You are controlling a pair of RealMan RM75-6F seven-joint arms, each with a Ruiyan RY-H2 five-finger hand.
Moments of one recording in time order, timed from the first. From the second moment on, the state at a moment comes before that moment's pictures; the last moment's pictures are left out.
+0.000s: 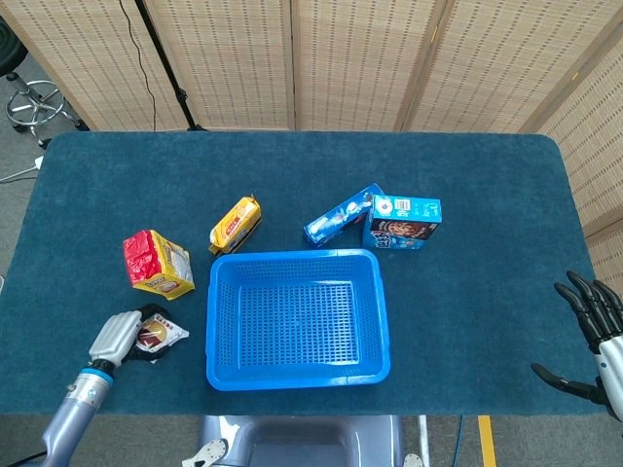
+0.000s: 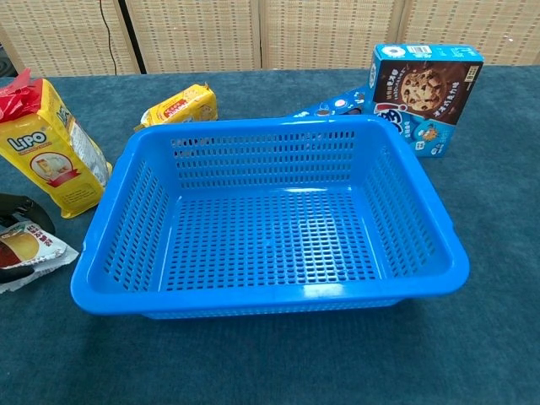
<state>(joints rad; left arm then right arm) -0.29 -1.38 -0.04 -1.58 1.27 1.03 -0.08 0.03 -0.85 0.01 -1.76 -1.76 1.69 0.34</state>
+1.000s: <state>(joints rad) -0.35 -1.20 -0.10 -1.95 1.54 1.23 0.07 0.04 -0.86 0.01 -1.78 -1.75 1.66 0.29</state>
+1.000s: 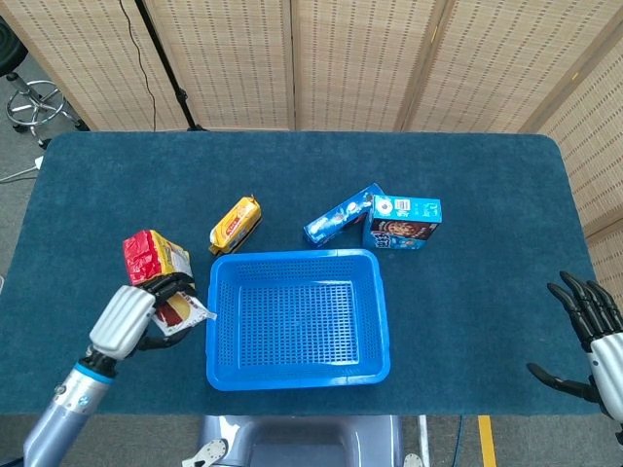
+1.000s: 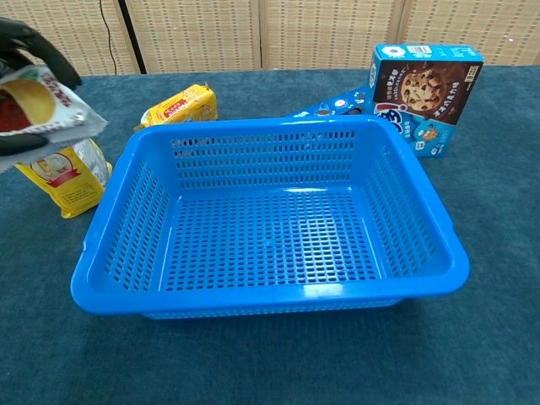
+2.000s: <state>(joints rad) -0.39 -1.08 -0.11 -1.86 1.44 1.20 0.05 0.32 -0.87 0.16 -1.67 -1.58 1.32 0.42</state>
